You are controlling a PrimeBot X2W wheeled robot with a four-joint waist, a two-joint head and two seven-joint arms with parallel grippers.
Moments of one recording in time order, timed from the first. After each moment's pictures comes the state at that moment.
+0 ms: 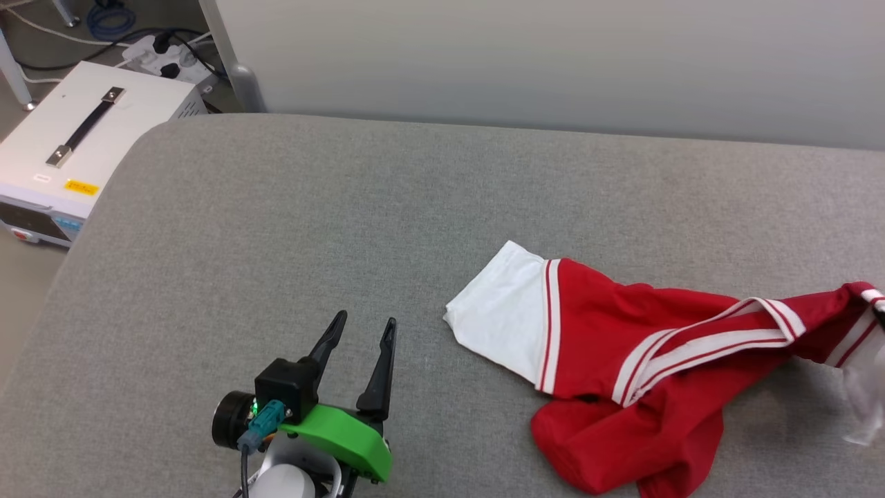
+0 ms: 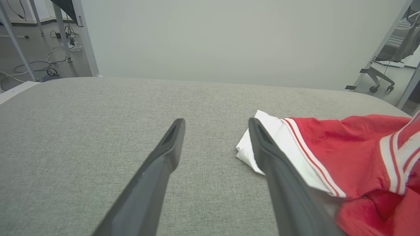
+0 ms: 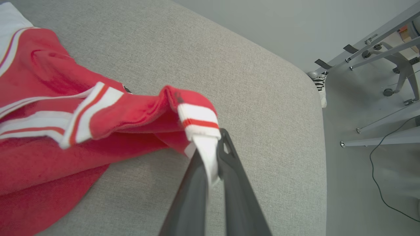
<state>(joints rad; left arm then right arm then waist) -0.10 0.06 -0.23 0.27 -0.22 -0.12 -0.26 -0.05 -0.58 -0.03 -0.15 0.28 0.13 0.64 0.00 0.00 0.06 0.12</state>
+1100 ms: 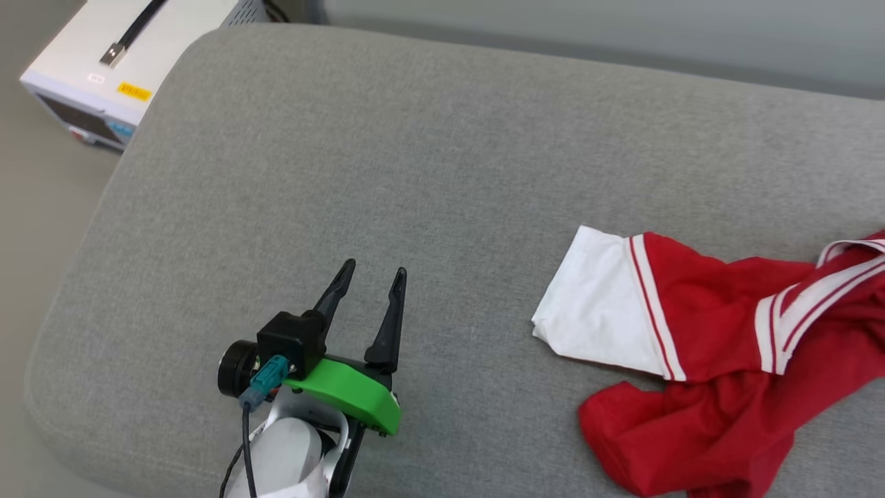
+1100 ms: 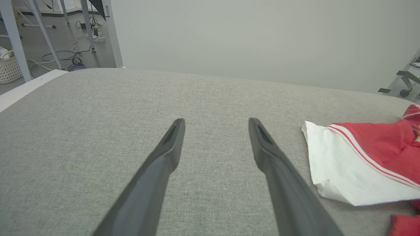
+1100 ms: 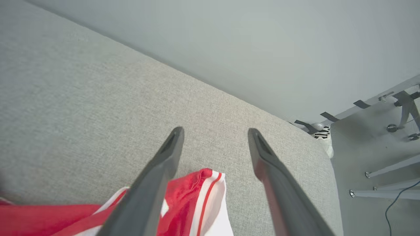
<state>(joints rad) -0.21 0.05 -0.24 0.26 -0.24 -0.12 -0.26 -0.61 -0.69 0.18 0.51 0.29 0.13 0.27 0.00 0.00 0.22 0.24</state>
